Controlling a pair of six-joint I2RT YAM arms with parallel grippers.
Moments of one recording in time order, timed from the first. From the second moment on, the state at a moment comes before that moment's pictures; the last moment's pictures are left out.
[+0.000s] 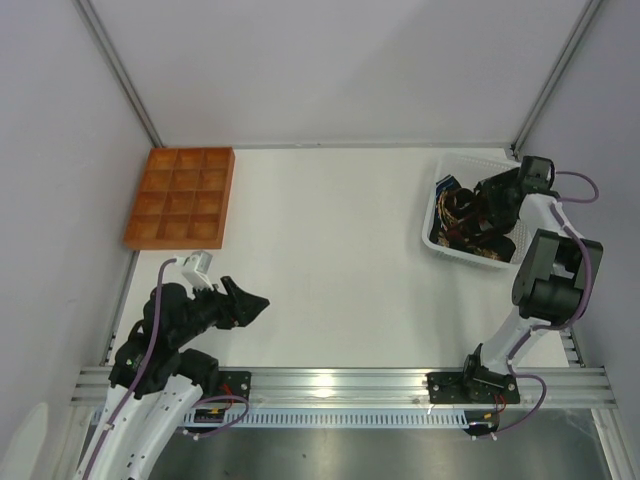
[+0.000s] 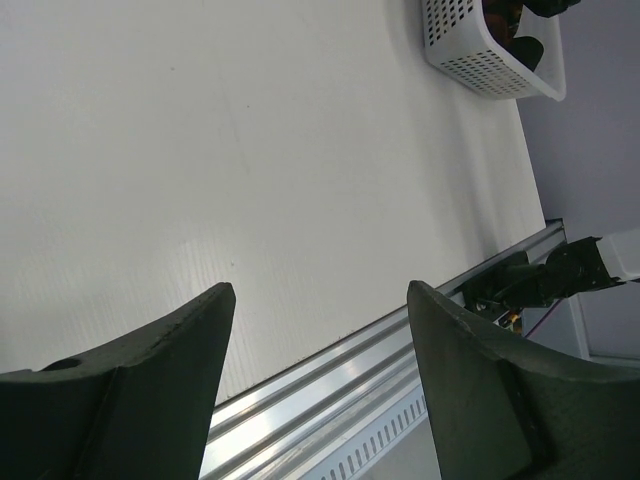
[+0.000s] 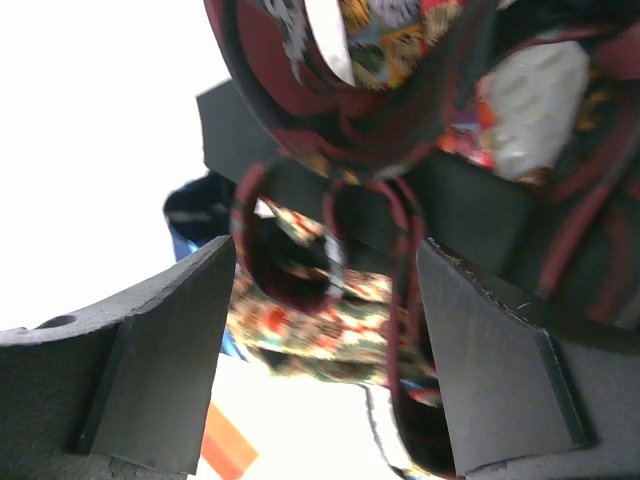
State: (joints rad) left arm -0.37 0.26 0.58 -0.77 0.29 -0.63; right arm -0.29 1.76 1.27 -0.34 -0.15 0.95
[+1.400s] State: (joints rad) left arm -0.37 0.28 0.59 -0.77 0.29 -0.63; right arm -0.16 2.07 1.71 -0.68 0.12 1.32
